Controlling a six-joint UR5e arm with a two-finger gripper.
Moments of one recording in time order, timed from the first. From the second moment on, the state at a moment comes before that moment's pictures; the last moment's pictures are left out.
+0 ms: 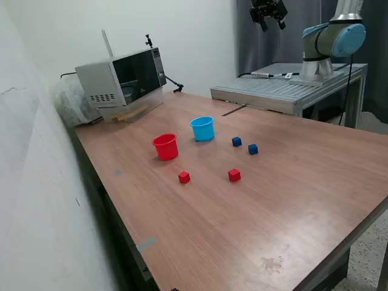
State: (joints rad) arm -0.32 -1.79 1.85 -1.22 -1.68 2.92
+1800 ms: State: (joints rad) arm -0.15 -1.21 1.83 -2.28 -1.47 3.10
